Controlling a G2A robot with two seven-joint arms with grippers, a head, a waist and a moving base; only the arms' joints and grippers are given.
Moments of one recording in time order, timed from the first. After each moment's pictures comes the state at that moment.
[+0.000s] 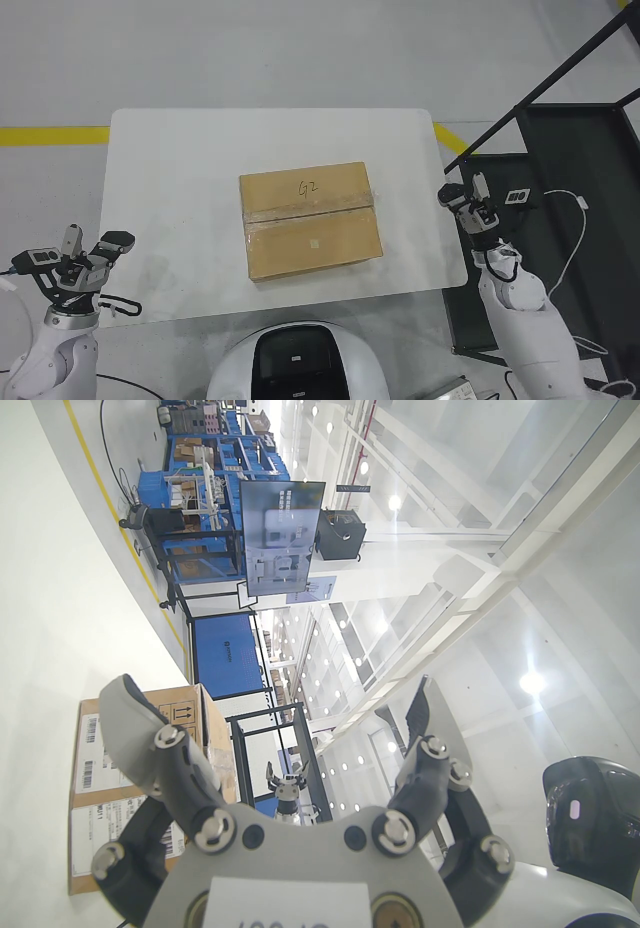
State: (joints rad) left arm 1.73 -1.17 -1.81 -1.57 -0.66 -0.61 -0.66; right arm -1.65 -1.11 1.67 -1.55 0.53 -0.64 0.44
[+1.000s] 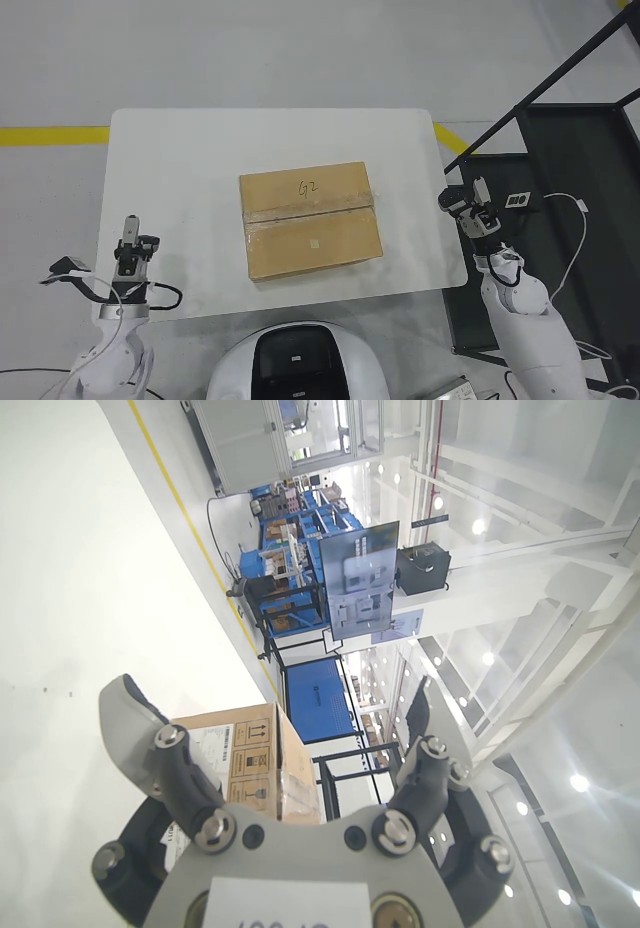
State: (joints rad) left arm 1.82 -1.22 -1.60 -1.77 -0.01 -0.43 0.08; right arm -1.66 -1.11 1.68 -1.55 0.55 -0.64 0.48
